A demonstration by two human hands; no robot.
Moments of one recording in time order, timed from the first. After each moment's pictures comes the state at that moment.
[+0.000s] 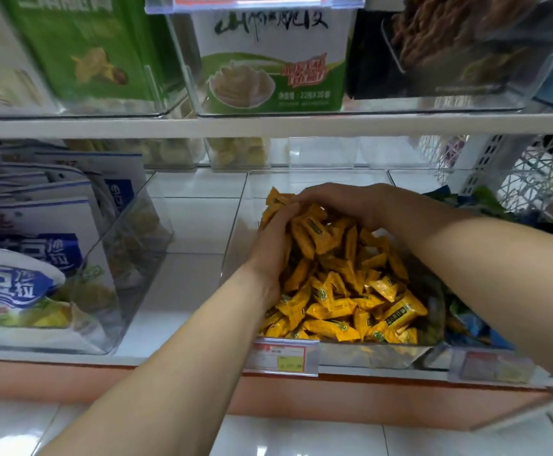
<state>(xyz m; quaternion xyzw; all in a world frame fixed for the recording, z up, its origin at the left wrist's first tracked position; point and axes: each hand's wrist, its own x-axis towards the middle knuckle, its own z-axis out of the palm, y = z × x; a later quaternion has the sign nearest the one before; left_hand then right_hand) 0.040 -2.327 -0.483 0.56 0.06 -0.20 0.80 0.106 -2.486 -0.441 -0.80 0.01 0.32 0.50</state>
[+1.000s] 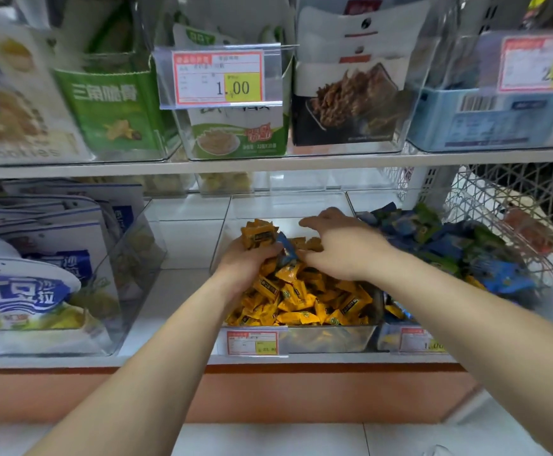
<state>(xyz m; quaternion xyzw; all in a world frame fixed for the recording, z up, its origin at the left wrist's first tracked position) 0.001 -2.303 -0.456 0.76 -0.02 -0.10 0.65 -0.024 -2.496 -0.409 -0.99 -0.06 -0.01 0.09</state>
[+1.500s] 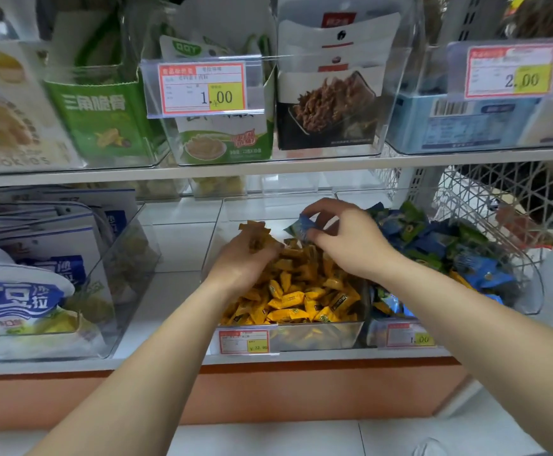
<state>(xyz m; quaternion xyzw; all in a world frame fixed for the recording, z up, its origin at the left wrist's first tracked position) 0.002 -2.310 -0.451 0.88 -0.09 -0.01 0.46 -0.042 -2.512 -0.408 -0.90 -0.09 -0.17 0.40</state>
